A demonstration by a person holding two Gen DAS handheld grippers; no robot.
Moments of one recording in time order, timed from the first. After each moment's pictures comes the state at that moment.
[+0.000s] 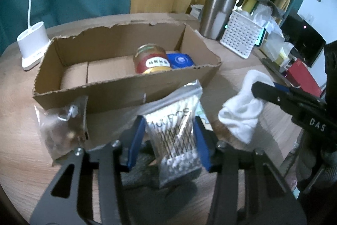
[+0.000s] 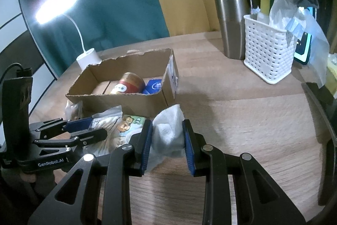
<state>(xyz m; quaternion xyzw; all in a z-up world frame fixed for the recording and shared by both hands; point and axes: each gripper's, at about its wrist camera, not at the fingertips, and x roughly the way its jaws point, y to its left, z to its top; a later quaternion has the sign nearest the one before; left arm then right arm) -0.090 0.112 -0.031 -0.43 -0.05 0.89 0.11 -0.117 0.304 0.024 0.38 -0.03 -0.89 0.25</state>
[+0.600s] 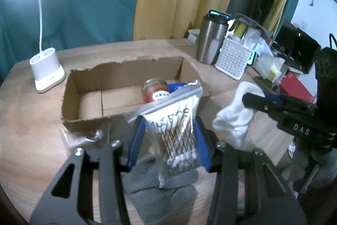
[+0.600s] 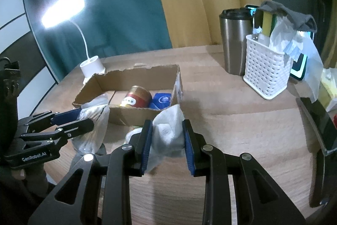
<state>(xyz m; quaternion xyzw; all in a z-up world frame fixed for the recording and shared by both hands) -0.071 0.096 0.018 -0.36 -0.04 0.92 0.12 -0.109 0.294 0.057 0.35 -0.02 -0.90 0.24</state>
